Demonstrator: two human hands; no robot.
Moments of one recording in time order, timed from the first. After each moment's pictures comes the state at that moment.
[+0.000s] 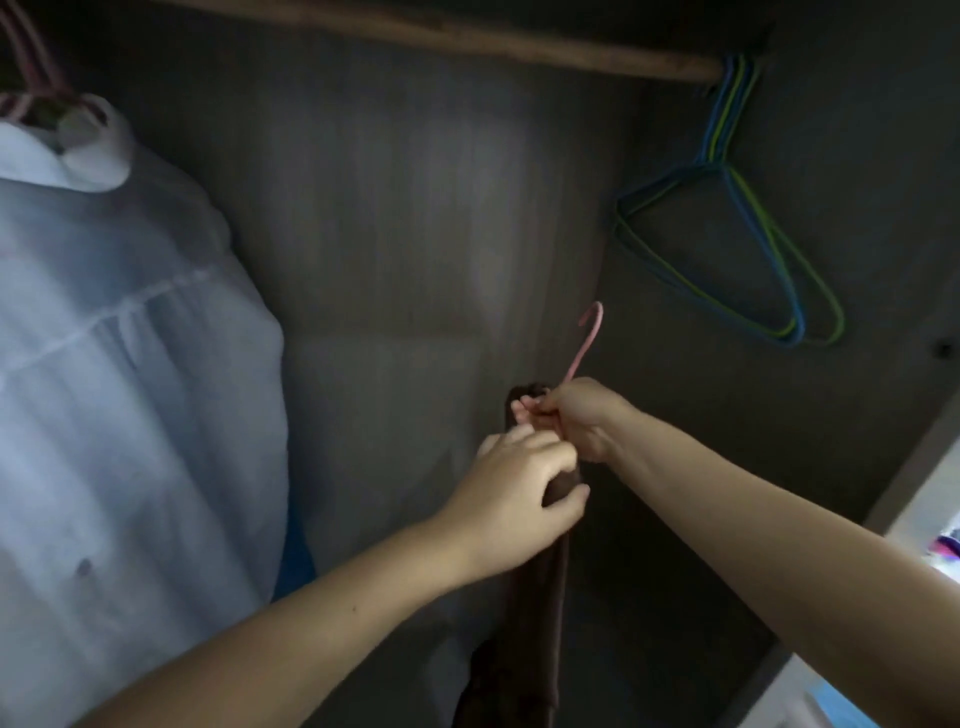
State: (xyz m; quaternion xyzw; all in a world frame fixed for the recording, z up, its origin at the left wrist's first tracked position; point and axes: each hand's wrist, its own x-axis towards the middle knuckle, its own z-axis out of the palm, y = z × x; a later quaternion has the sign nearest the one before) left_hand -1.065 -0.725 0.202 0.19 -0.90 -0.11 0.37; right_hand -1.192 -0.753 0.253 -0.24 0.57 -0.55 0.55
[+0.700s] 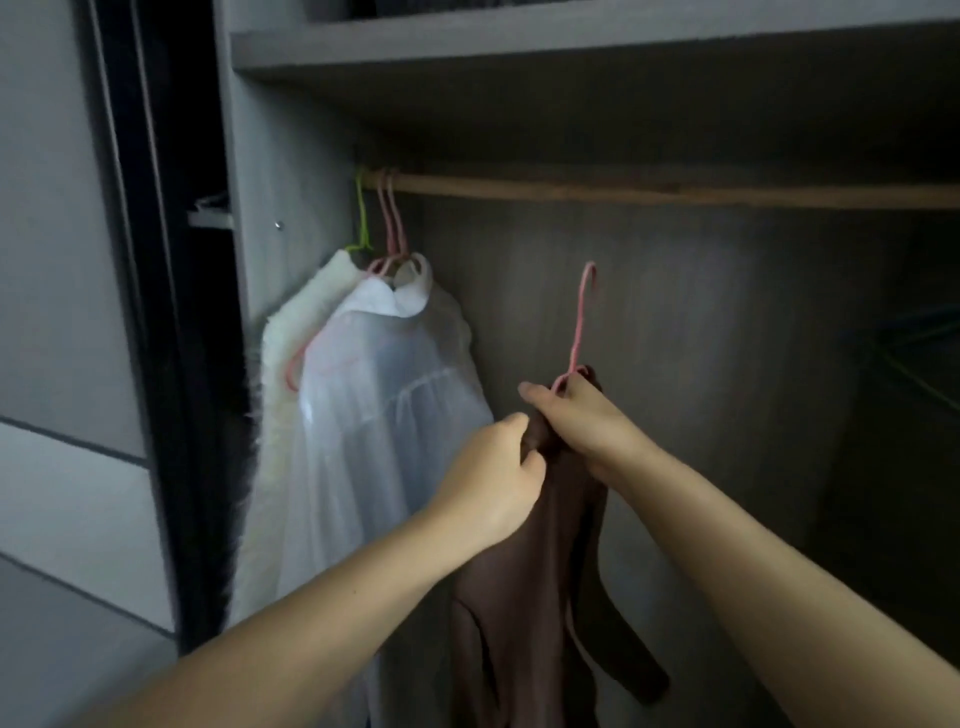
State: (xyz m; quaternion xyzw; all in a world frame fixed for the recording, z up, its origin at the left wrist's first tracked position) left_hand -0.926 -0.763 0.283 0.52 -0.74 -0.06 0.43; right_hand -1.040 -0.818 0.318 -0.67 0.53 -0.42 0.30
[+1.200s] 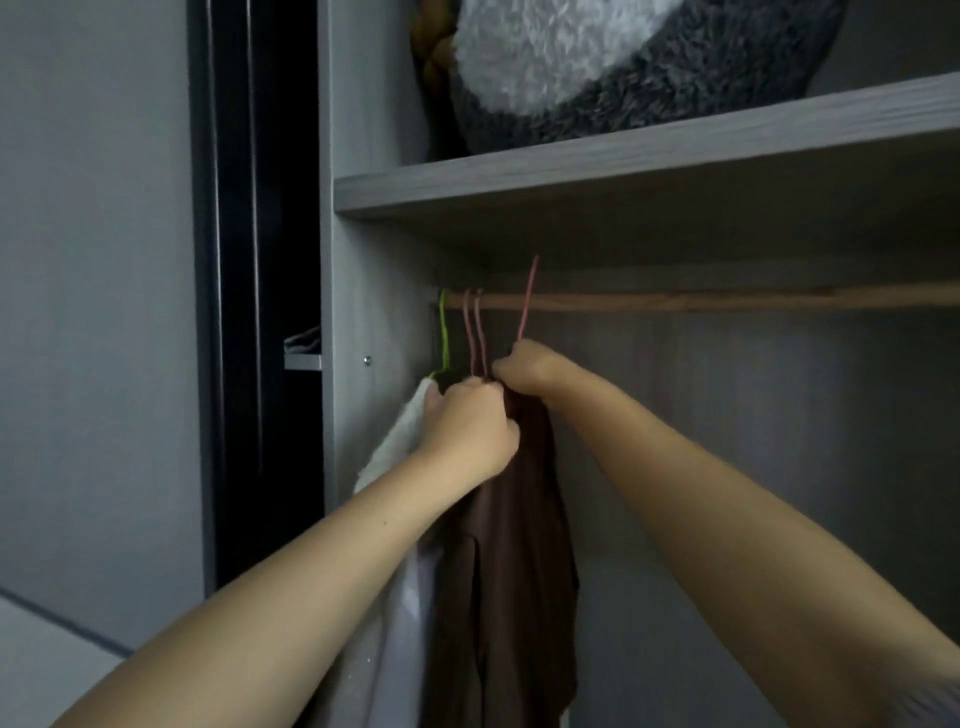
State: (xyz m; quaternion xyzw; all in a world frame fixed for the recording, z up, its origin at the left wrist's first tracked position) left_hand -0.790 -0.886 0.407 0.64 -0.69 0.18 0.30; right_hand -0.871 -0.949 0.459 -0.77 0.52 -0.35 0.14
